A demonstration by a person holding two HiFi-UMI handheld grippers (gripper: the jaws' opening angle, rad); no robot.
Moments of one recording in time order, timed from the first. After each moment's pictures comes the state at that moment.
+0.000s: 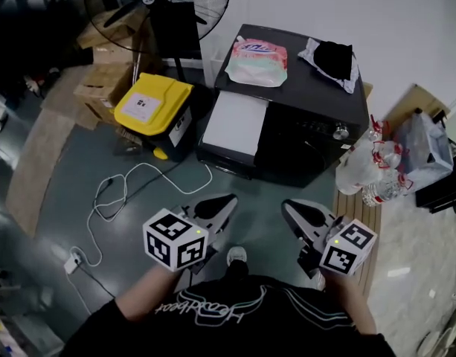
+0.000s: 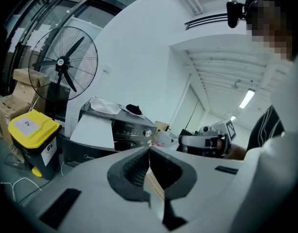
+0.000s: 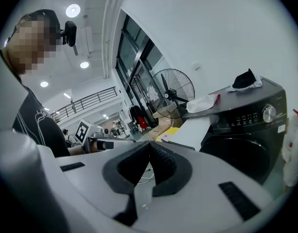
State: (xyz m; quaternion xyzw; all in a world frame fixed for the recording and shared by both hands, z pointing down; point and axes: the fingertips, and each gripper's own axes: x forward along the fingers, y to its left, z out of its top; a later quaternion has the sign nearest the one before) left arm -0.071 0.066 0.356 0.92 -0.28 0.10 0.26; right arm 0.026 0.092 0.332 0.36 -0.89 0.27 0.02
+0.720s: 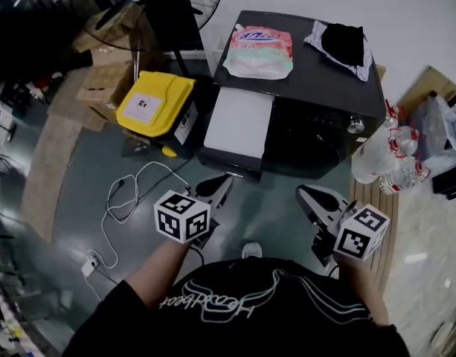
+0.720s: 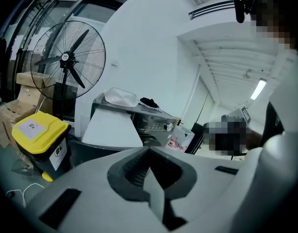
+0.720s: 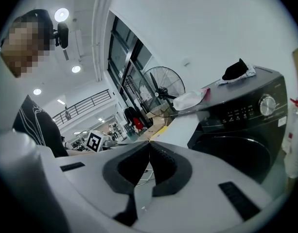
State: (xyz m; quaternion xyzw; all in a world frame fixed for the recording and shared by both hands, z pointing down) left arm -0.080 -0.036 0.441 0.90 -0.32 0.14 0.25; right arm 0.062 0.023 0.373 0.38 -0.88 0.31 0.01
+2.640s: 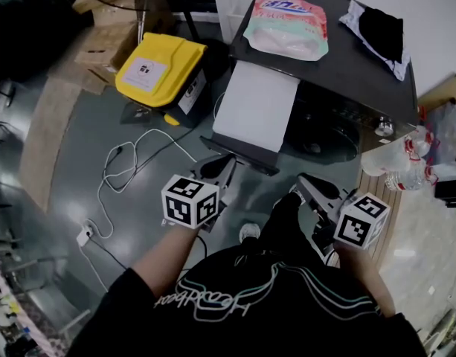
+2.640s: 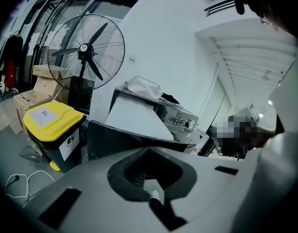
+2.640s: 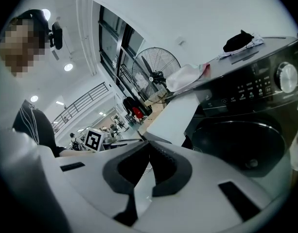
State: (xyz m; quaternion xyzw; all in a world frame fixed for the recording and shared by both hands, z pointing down) left arm -0.106 -0.092 0.512 0.86 -0.39 0.15 0.29; right arm 0.035 -0.041 0.447 0.34 -0.86 0.37 0.05
